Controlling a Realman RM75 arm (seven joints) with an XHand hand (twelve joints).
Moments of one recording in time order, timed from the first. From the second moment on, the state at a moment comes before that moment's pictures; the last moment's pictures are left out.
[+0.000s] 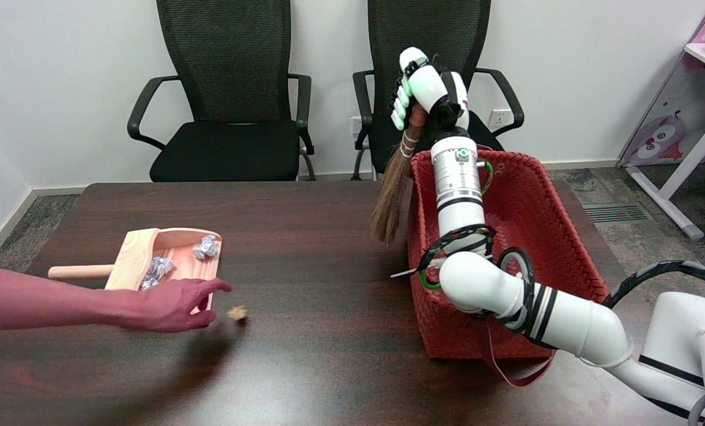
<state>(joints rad) 0.52 -1.14 0.69 -1.36 -1.39 1.12 0.57</state>
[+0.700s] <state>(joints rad) 0.52 -1.13 0.67 -1.36 -1.36 1.09 0.58</state>
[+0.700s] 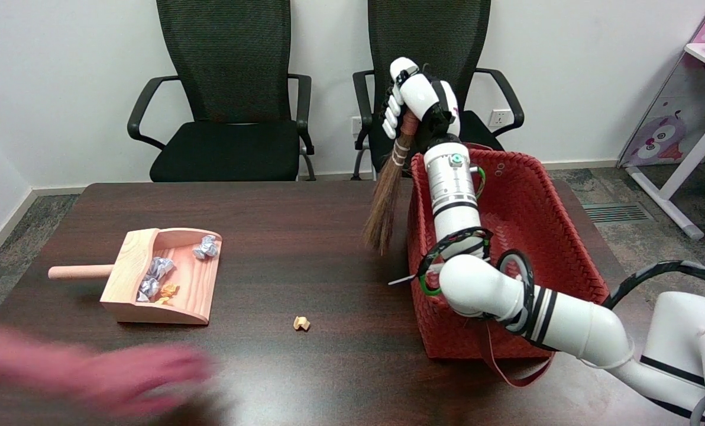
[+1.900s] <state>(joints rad) 0.41 -1.08 0.61 -1.47 -1.41 1.08 0.59</state>
